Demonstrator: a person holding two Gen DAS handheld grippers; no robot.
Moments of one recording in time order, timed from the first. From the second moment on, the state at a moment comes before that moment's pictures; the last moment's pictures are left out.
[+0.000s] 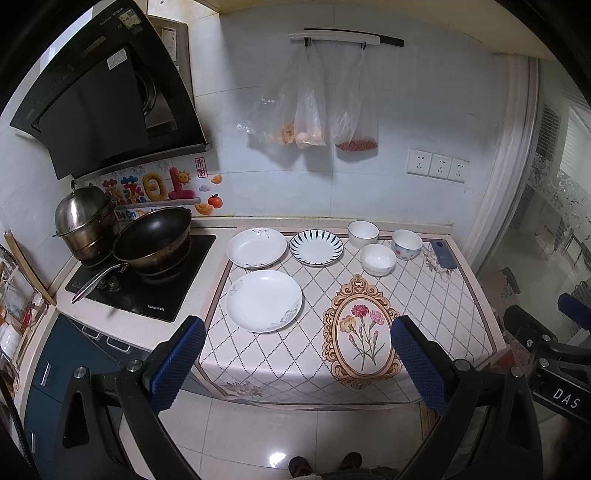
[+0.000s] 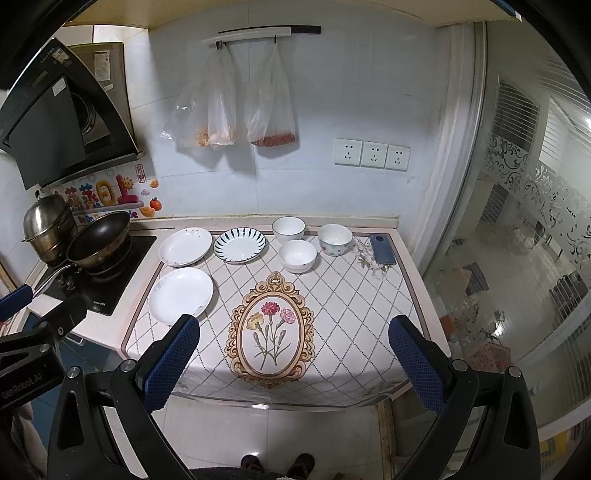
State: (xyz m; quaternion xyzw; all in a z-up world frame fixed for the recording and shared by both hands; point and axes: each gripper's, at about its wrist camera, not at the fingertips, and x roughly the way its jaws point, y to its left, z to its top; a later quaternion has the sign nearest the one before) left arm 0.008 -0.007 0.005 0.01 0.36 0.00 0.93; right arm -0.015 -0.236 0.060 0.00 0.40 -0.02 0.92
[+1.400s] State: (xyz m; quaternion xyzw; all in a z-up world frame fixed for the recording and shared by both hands) left arm 0.014 0.005 -0.001 0.00 0.35 0.01 0.94; right arm -0.002 -0.237 0.055 0.01 0.40 -0.02 0.92
